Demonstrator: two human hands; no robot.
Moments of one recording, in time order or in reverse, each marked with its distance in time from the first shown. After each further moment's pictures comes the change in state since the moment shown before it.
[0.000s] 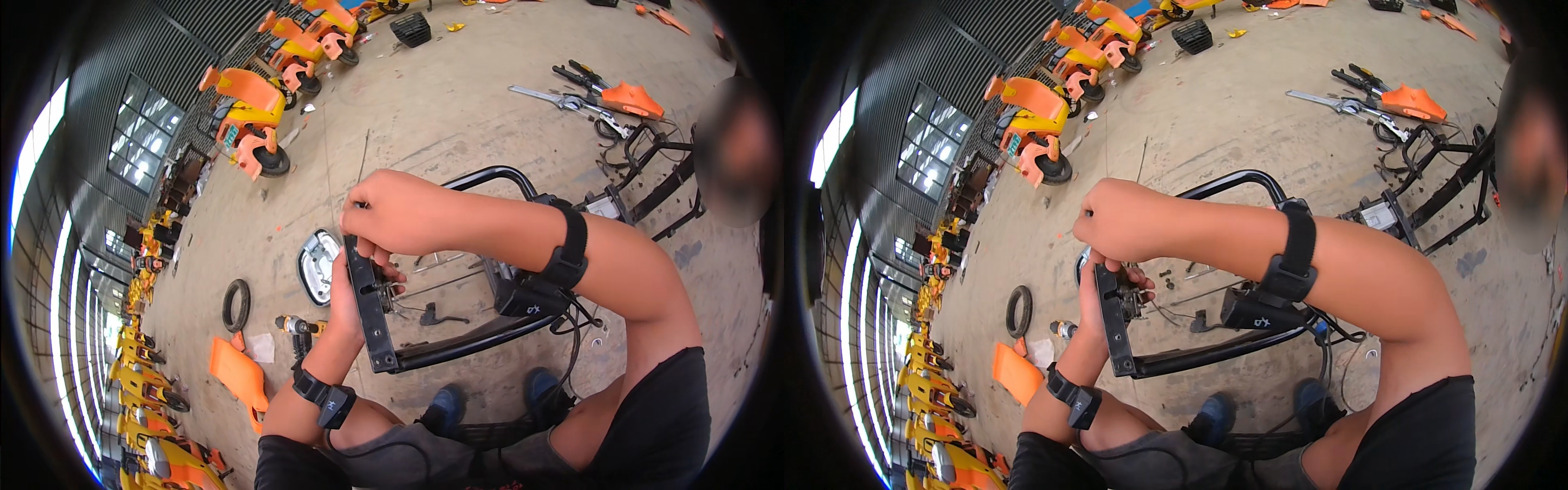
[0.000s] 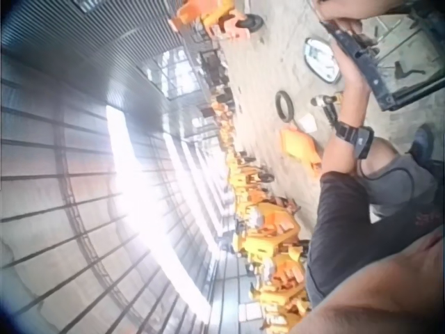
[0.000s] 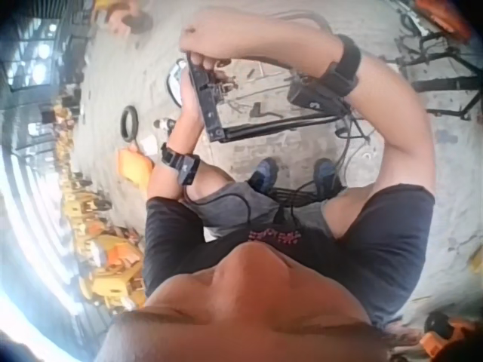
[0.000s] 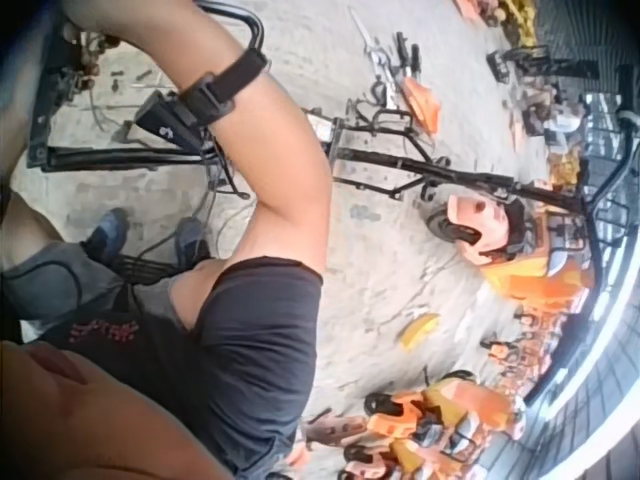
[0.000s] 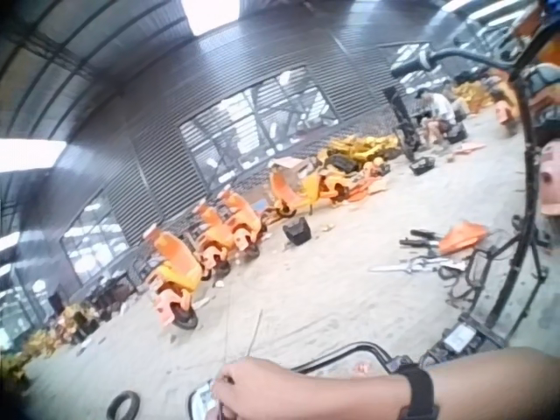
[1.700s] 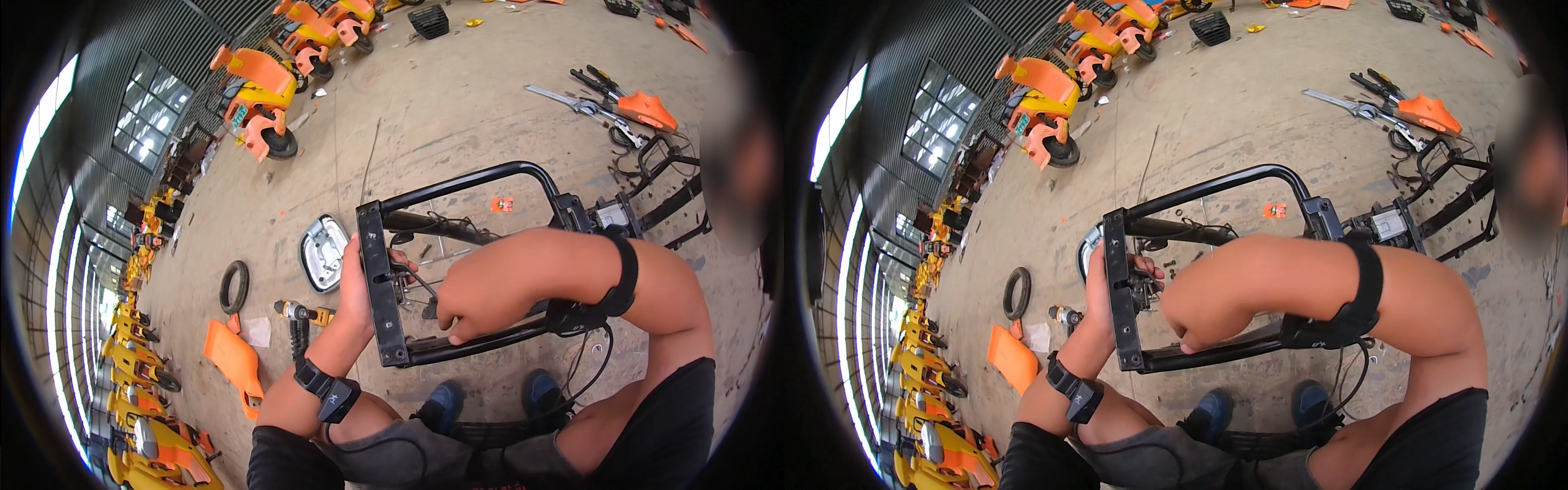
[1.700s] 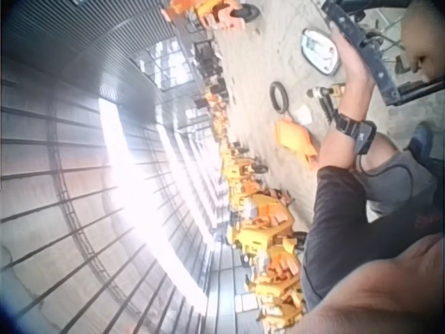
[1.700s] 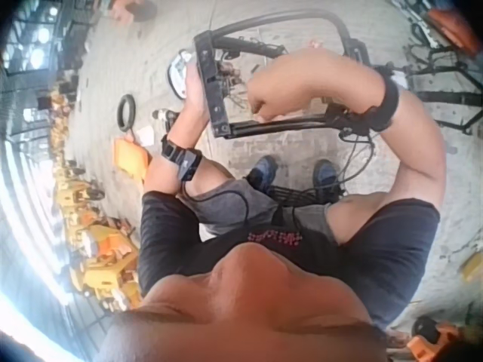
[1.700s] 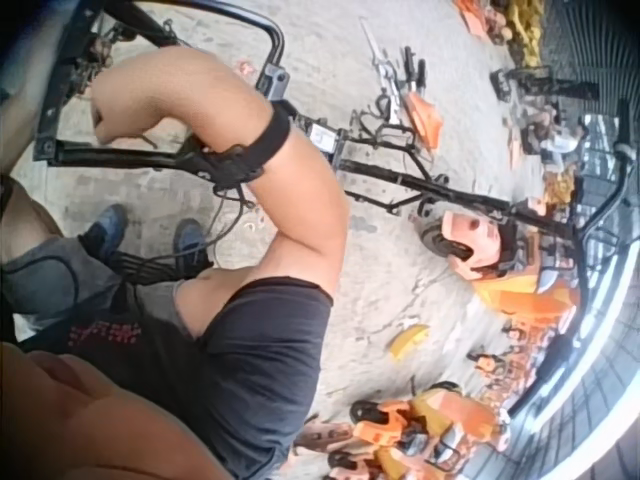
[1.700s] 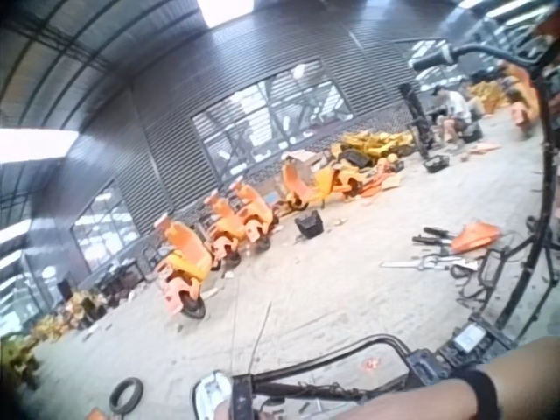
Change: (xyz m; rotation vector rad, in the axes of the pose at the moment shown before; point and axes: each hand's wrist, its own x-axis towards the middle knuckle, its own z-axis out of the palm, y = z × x) left_hand 0.000 -0.003 -0.001 -0.015 0.046 0.030; right_hand -0.054 0.007 0.008 -0.838 -0.799 0.047
